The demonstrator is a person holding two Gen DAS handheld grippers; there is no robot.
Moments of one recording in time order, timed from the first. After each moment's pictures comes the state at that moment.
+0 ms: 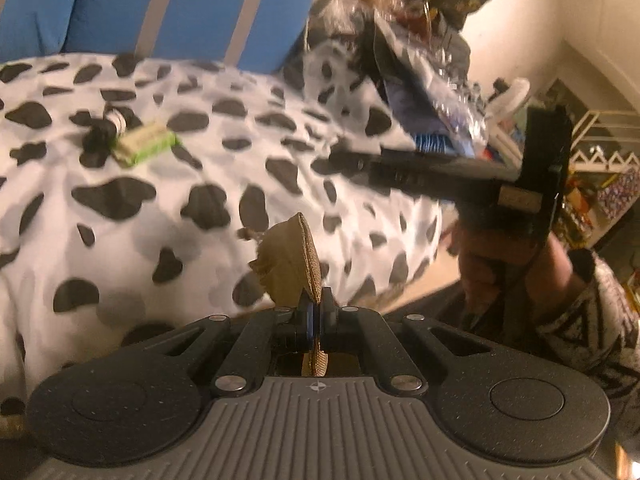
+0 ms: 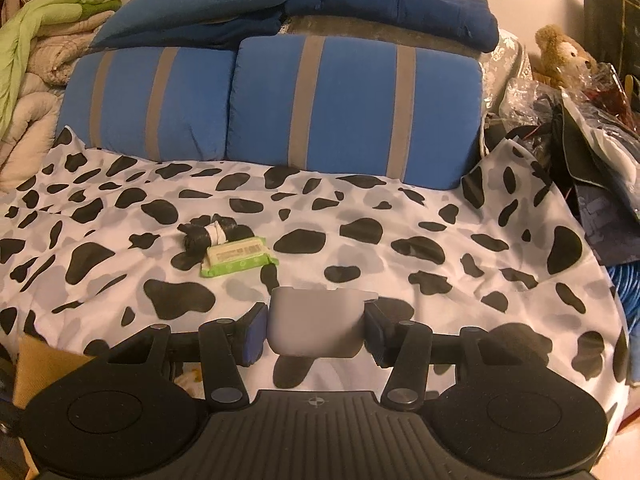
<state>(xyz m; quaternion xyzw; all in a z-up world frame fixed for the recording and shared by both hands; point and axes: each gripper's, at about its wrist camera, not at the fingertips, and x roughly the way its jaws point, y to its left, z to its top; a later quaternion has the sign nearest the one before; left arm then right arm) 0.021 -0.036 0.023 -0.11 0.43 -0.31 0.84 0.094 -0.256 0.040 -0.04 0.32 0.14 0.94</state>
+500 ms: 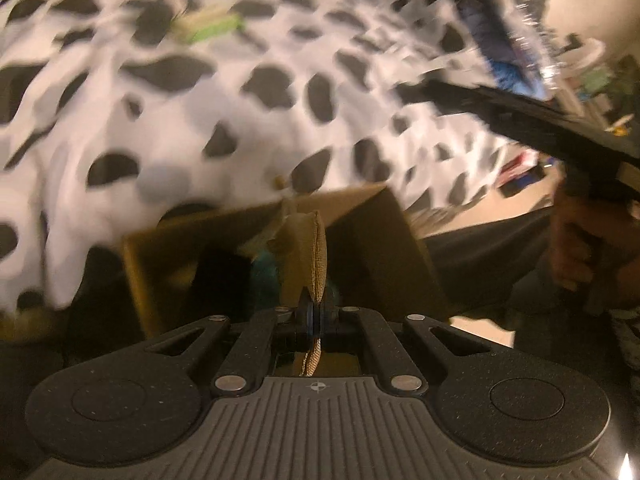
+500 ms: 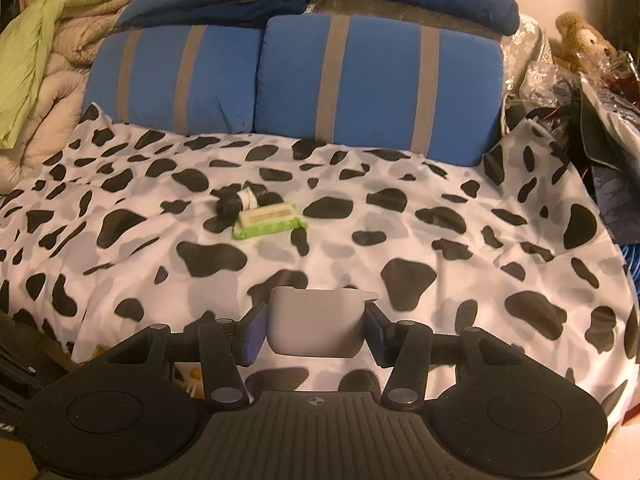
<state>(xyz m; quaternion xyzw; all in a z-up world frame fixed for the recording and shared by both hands) 0.022 -0.025 -0.019 -0.10 0.57 -0.22 0.78 0.062 -0.253 0.032 -0.05 0.35 0.17 0.92</state>
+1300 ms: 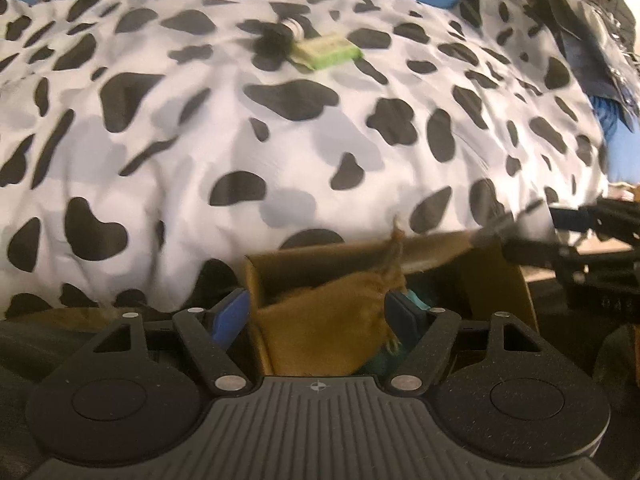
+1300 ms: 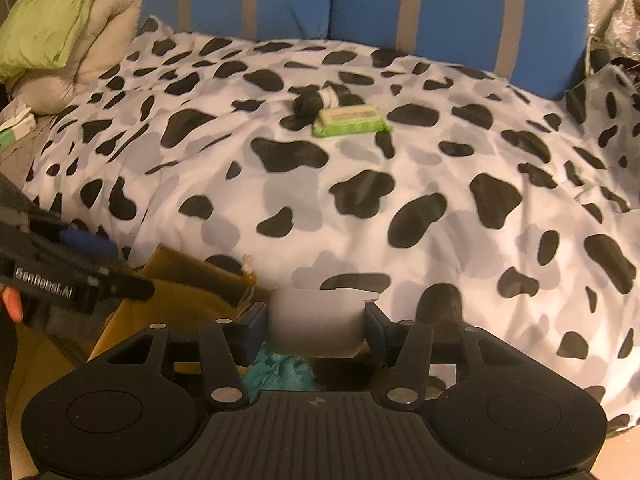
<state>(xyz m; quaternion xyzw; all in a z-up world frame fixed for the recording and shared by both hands) 0.027 -0.006 -0.011 -0.06 0.55 -0.06 0.83 0.049 -0.221 0.001 -0.07 0.47 0.27 0.84</state>
